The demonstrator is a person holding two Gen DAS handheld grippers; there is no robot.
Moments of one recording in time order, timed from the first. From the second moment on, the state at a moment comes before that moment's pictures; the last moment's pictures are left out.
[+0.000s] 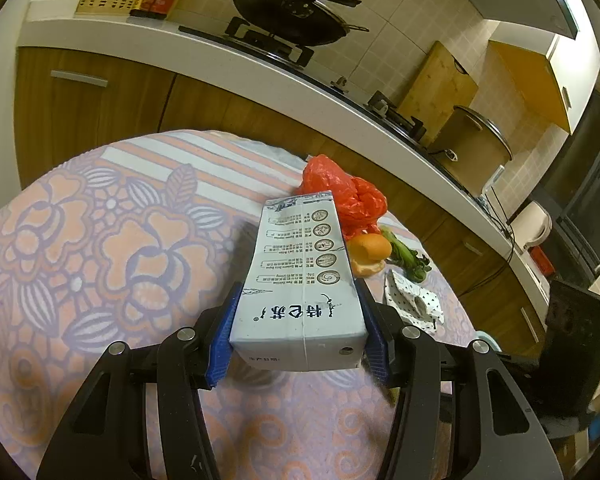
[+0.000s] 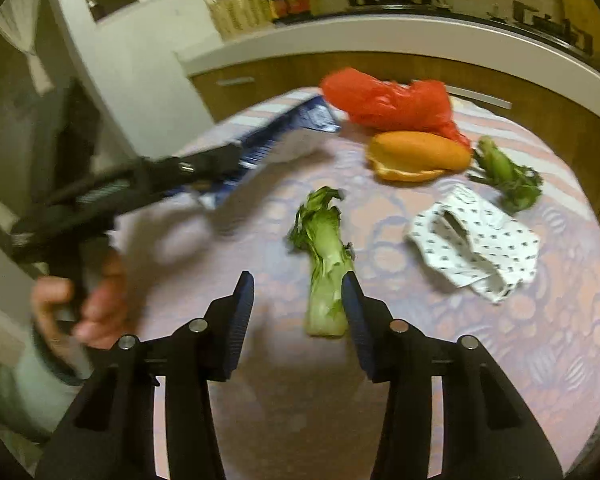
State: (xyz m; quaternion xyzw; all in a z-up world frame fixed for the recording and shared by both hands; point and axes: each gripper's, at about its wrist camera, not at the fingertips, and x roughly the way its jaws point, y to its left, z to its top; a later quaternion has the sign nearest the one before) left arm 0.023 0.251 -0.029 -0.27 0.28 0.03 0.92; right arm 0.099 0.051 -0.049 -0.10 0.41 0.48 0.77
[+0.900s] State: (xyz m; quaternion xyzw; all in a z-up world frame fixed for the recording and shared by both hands) left arm 0.002 0.198 0.015 -0.24 0.25 -0.03 0.94; right arm 0.078 0.025 -0.028 -0.11 0.36 0.38 0.85
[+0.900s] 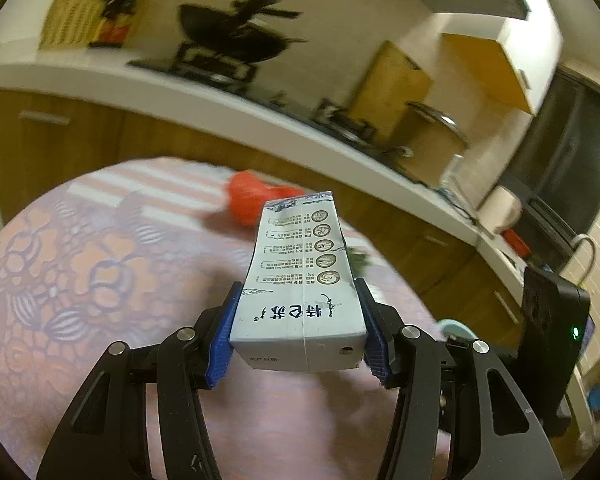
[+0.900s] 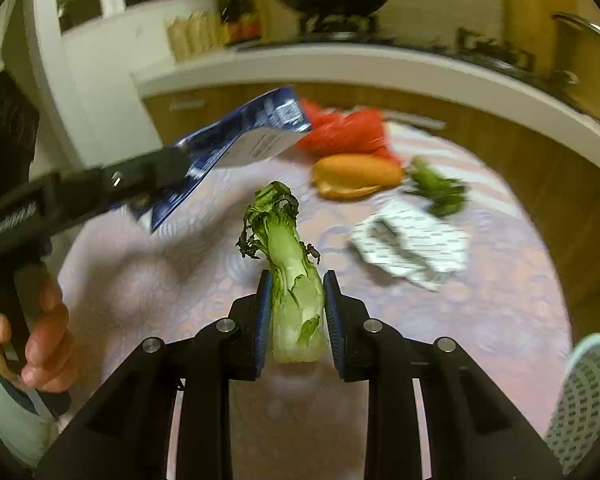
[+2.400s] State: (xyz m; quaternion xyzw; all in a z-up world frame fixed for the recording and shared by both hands) left arm 0.151 -0.163 -0.042 -0.09 0.43 -0.31 0.84; right arm 0.117 -0.355 -0.090 0.13 0.45 0.03 0.88
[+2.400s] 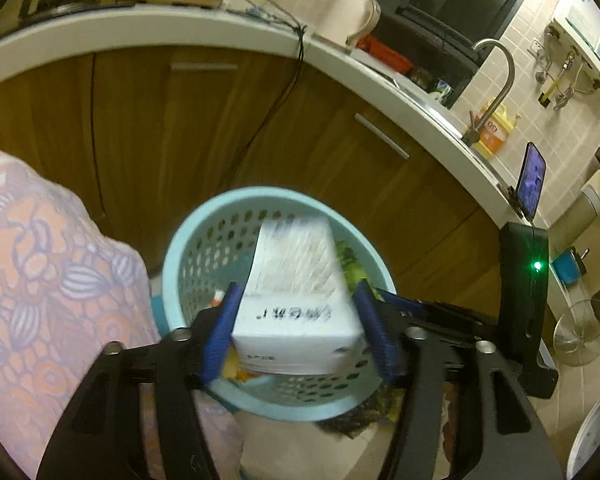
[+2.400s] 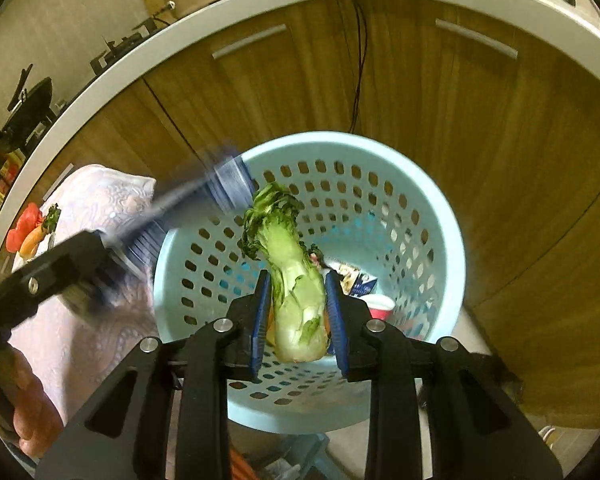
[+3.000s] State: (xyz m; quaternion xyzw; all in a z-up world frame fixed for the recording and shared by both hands) left arm 0.119 -0.068 -0.005 -0.14 0.37 -0.25 0.89; right arm 0.108 -0.287 -0.036 0.09 0.40 0.09 0.91
